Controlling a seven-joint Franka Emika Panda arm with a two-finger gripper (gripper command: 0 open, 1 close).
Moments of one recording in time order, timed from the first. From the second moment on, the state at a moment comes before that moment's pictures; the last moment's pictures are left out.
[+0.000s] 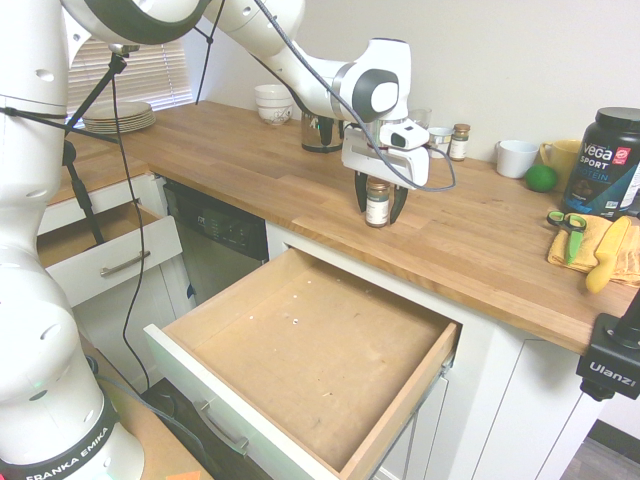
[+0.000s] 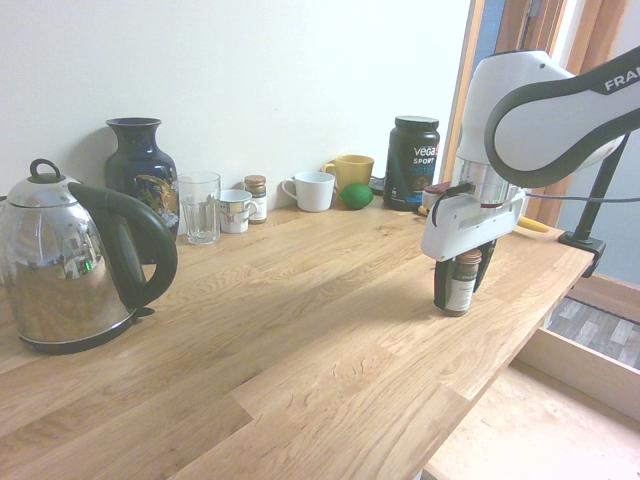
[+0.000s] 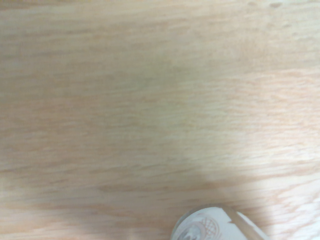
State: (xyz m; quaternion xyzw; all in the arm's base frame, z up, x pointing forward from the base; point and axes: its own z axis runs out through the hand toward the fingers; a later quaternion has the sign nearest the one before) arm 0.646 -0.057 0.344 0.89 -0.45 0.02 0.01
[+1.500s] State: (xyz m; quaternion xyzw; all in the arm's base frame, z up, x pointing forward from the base) arm 0.589 -0.024 0.404 0.91 -0.42 0.04 -0.01
